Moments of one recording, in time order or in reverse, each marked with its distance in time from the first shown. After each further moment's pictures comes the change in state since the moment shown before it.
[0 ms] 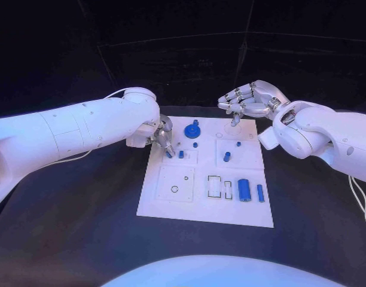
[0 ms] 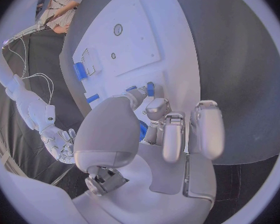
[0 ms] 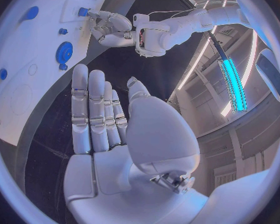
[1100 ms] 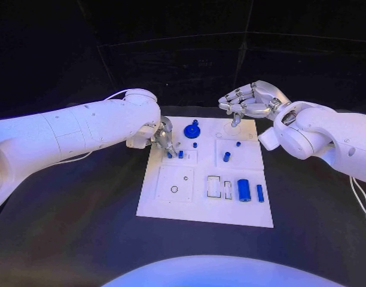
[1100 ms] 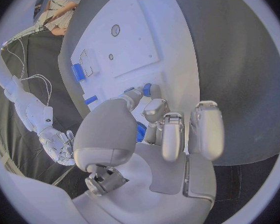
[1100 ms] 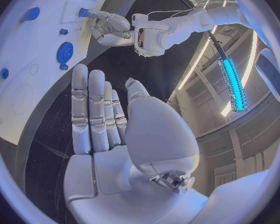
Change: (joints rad) left arm -0.005 0.007 -0.003 -0.009 -0.012 0.002 -0.003; left_hand -0.102 -0.009 -0.101 0.010 -0.003 0.034 -0.020 0.005 0.022 0.013 -0.013 0.017 0.015 0.000 0.000 0.000 0.000 0.000 0.000 0.000 0.011 0.000; right arm 0.000 -0.008 0.000 0.009 0.000 -0.001 -0.002; right_hand 0.017 0.004 -0.003 0.003 0.097 -0.007 0.000 0.004 0.000 0.000 0.000 0.000 -0.012 0.000 0.000 -0.004 0.003 0.000 0.003 0.003 -0.006 -0.001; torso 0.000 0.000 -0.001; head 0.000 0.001
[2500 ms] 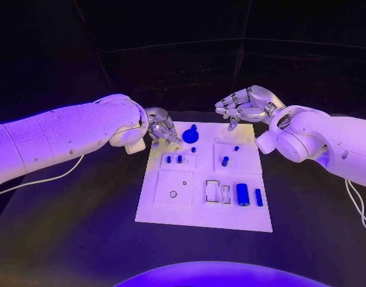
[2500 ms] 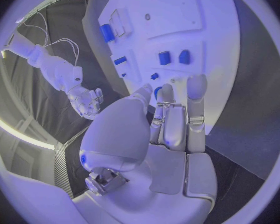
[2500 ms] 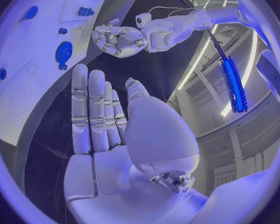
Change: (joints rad) left arm 0.005 -0.154 0.016 0.170 0.222 -0.409 0.250; left_hand 0.276 0.049 -0.209 0.010 0.011 -0.175 0.102 -0.161 -0.096 -0.393 0.090 -0.410 -0.423 -0.057 0.069 -0.309 -0.104 0.124 -0.251 0.058 -0.658 -0.426; right arm 0.000 0.014 0.000 -0.016 0.000 0.000 0.001; right_hand 0.000 0.000 0.000 0.000 0.005 0.000 0.000 0.000 0.000 0.000 0.000 0.000 -0.003 0.000 0.000 0.000 0.002 0.000 0.000 0.000 0.000 -0.001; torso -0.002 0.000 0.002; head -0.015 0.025
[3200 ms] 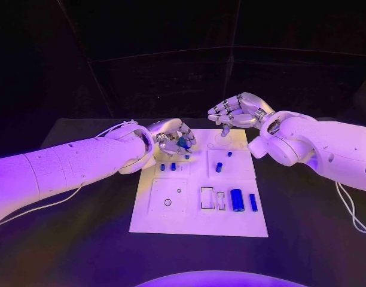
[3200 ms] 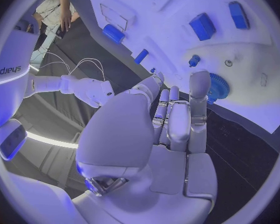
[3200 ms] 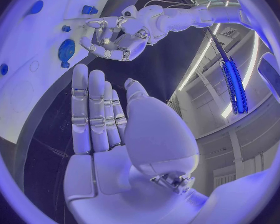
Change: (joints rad) left arm -0.089 0.082 -0.033 -0.087 -0.233 -0.272 0.505; left_hand 0.078 -0.130 0.100 -0.086 0.000 0.085 0.025 -0.196 -0.270 -0.031 0.049 -0.326 -0.351 0.022 0.034 0.023 -0.042 -0.003 0.100 0.036 0.076 0.053; right arm 0.000 0.010 0.000 -0.017 -0.012 -0.002 0.003; right_hand 0.013 0.005 0.000 0.000 0.001 0.000 0.000 0.004 0.000 0.000 0.000 0.000 -0.004 0.000 0.000 0.000 0.001 0.000 0.004 -0.004 0.000 0.000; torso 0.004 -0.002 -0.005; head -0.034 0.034
